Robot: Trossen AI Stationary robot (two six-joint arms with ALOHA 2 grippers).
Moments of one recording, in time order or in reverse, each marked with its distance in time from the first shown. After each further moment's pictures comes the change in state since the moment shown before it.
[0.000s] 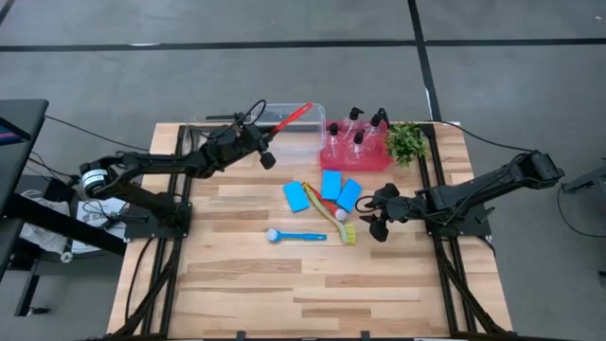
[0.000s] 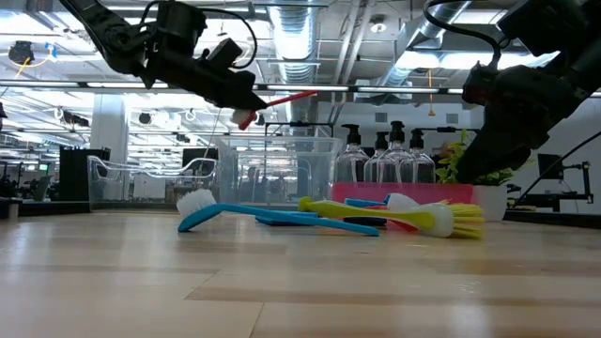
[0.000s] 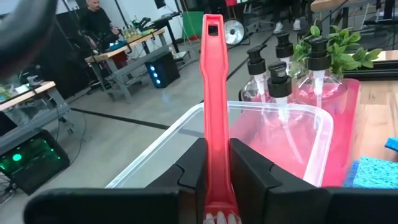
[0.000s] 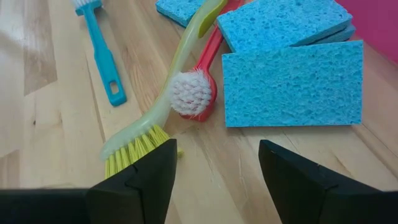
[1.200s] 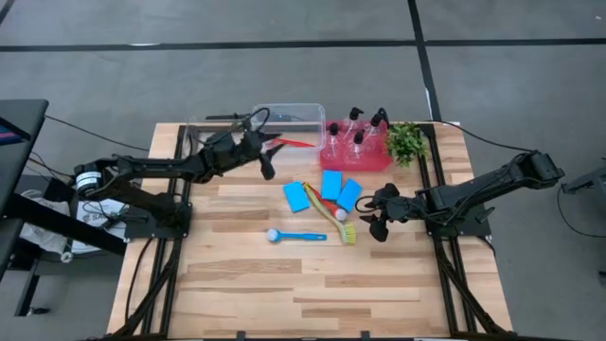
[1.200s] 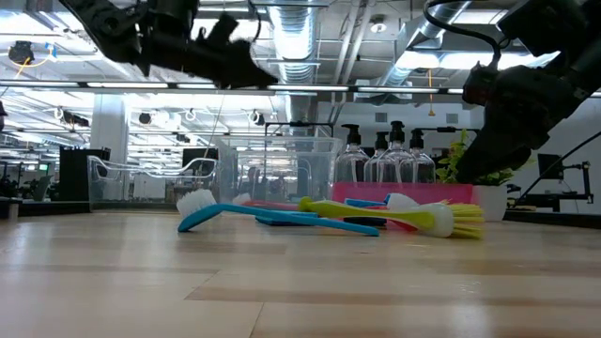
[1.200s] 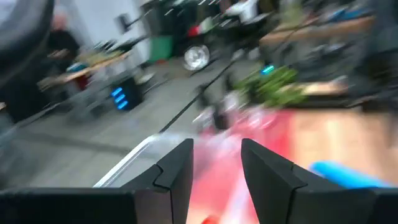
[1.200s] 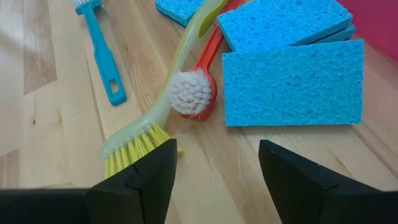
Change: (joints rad) left arm -0.099 -0.059 0.000 0.007 0.096 -0.042; right arm 0.000 0.000 0.000 -0.002 -0.001 0.000
